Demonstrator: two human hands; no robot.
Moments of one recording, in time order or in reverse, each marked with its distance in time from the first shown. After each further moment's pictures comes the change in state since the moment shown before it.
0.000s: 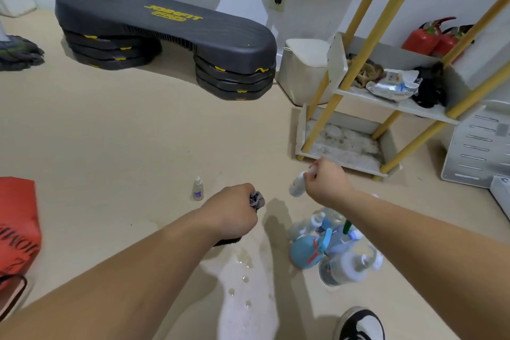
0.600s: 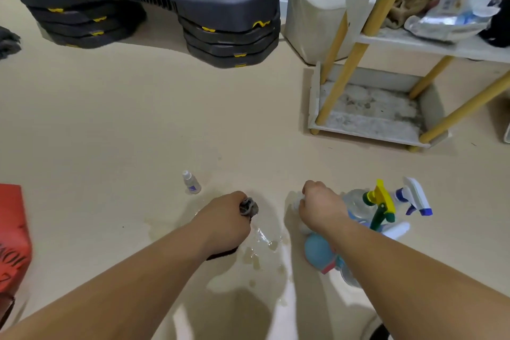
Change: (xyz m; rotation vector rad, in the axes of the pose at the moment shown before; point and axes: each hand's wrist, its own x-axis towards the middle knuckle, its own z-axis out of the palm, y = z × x) left_hand 0.088 -0.028 0.041 0.027 -0.045 -0.101; right_hand 0.068 0.074 0.132 -0.321 -0.238 -0.048
